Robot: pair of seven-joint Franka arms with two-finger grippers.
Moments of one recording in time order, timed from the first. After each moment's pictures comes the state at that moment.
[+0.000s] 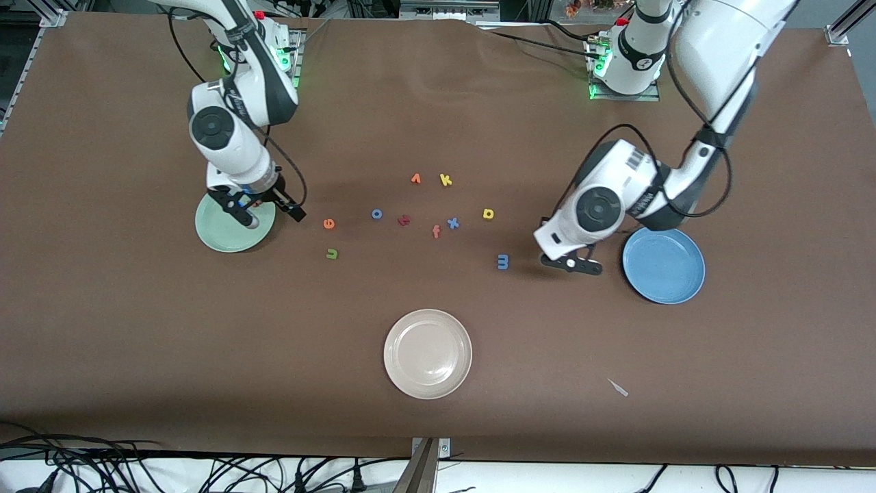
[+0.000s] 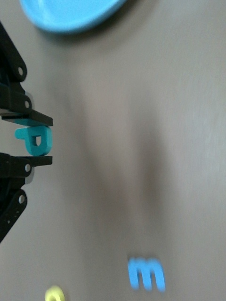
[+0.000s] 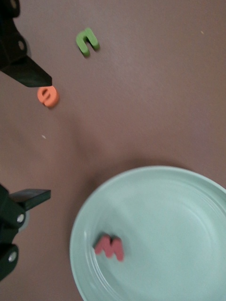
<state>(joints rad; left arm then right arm) 0.10 0.55 -0.51 -1.82 0.29 1.99 -0.30 0.41 0.19 -0.03 -2.37 0.00 2.55 1.09</state>
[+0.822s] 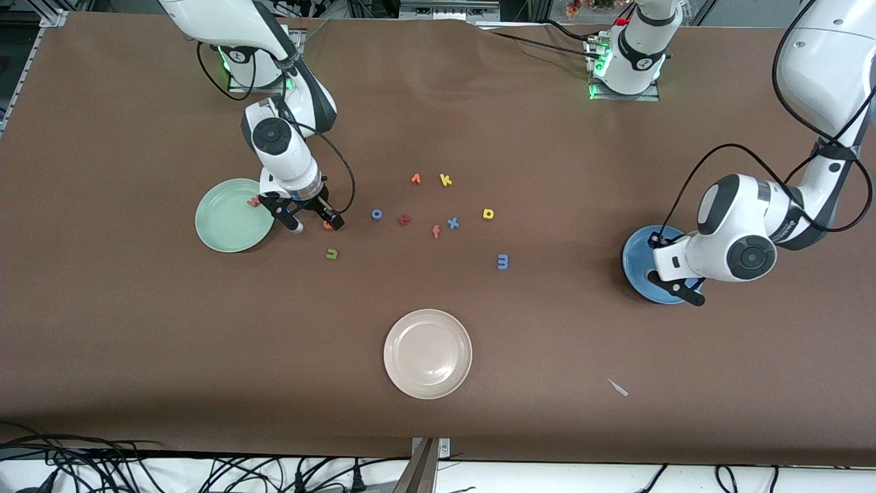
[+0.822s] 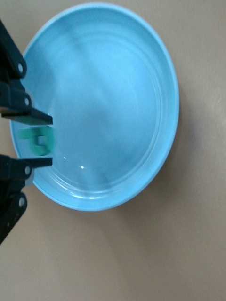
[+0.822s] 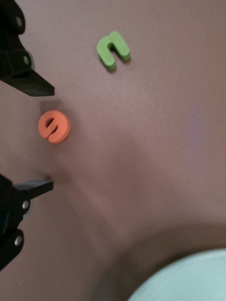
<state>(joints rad) 0.41 0.60 -0.50 -1.81 0.38 1.94 0.22 0.51 0.38 -0.03 -2.36 0.00 2.84 1.21</state>
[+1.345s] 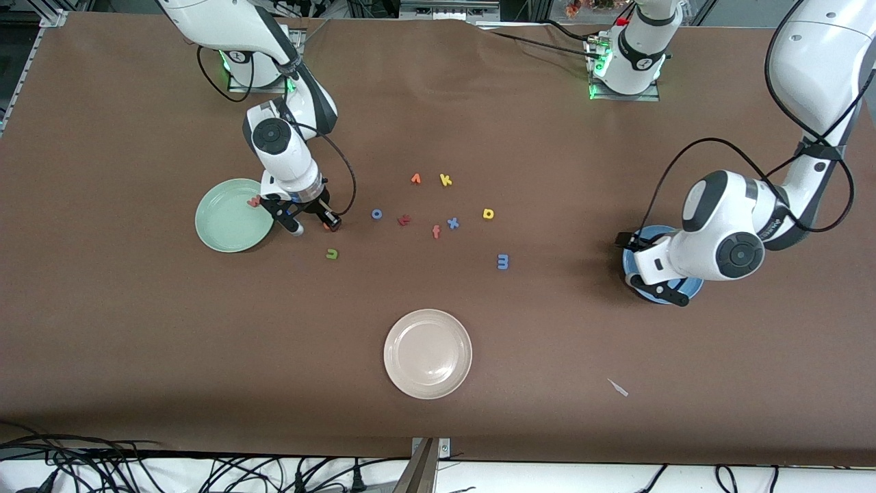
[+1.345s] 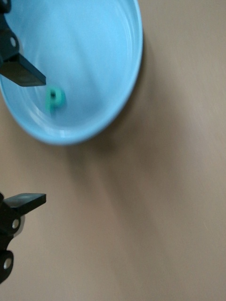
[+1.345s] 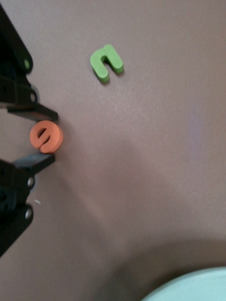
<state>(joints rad) 0.41 0.59 -0.61 -1.78 0.25 1.94 0.04 0.51 0.40 -0.03 -2.35 0.00 2.87 1.21</state>
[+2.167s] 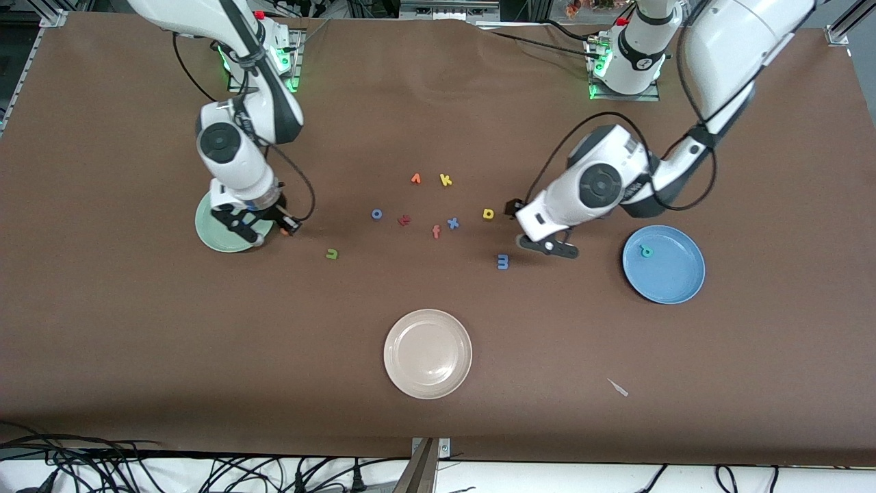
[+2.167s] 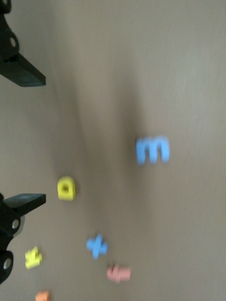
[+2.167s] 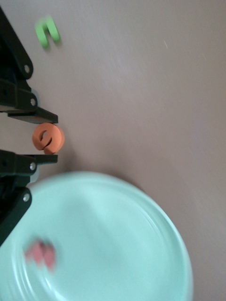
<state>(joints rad) 0.23 0.59 -0.83 -1.95 0.26 2.25 -0.55 0.51 0.26 -0.25 -2.33 0.00 2.60 0.80</state>
